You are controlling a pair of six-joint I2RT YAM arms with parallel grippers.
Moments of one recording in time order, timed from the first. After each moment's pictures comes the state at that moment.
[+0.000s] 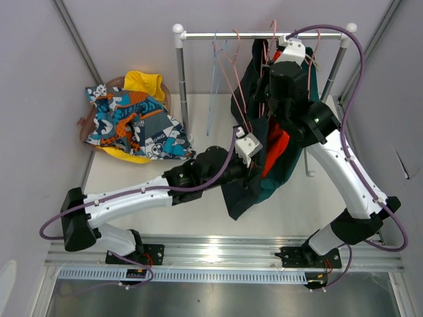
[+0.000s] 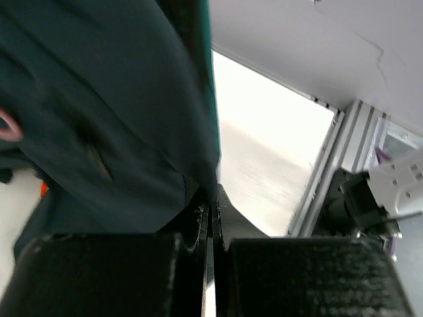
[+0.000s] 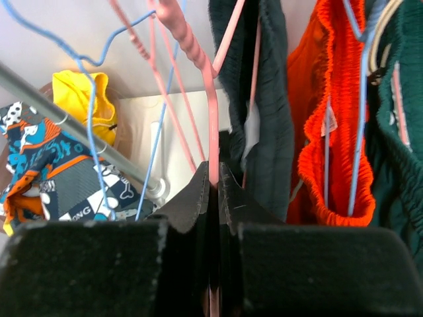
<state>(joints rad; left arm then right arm) -1.14 1.39 1.21 -0.01 -0.04 -0.17 0.70 1.54 2.03 -0.69 0.59 0.35</state>
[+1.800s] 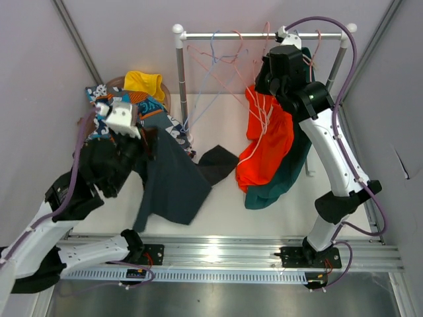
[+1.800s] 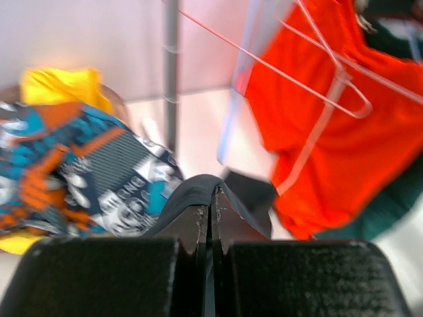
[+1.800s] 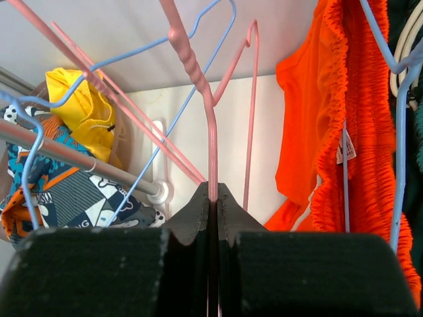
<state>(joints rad) -1.00 0.83 1.38 -0.66 -0.66 -0.17 0.55 1.75 2.28 -0.89 0.35 0.43</state>
